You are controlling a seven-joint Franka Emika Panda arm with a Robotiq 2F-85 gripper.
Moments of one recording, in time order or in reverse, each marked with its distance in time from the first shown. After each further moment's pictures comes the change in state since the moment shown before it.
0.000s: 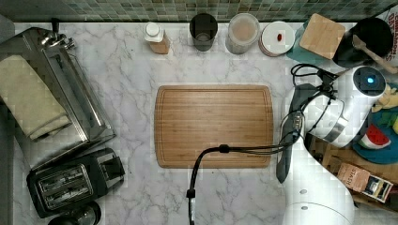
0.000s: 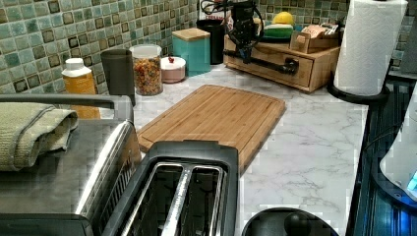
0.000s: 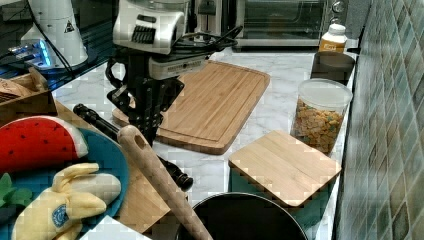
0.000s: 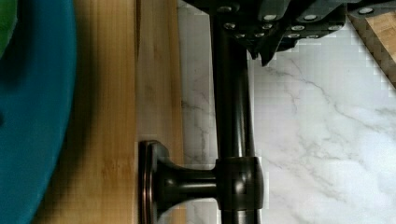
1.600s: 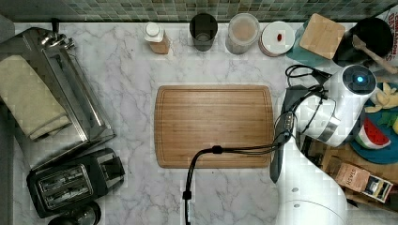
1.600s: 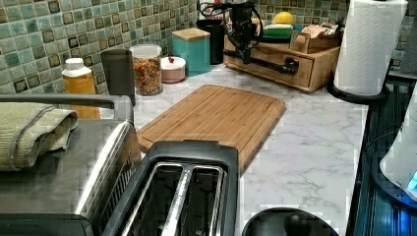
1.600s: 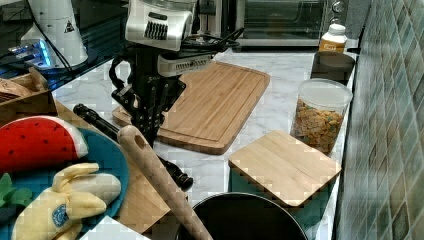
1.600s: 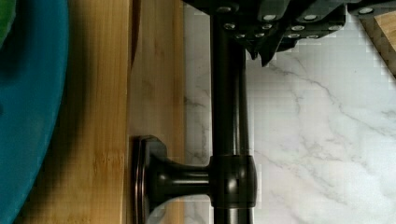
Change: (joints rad) arm 0.050 -0.004 -0.040 -0.022 -0.016 0.031 0.001
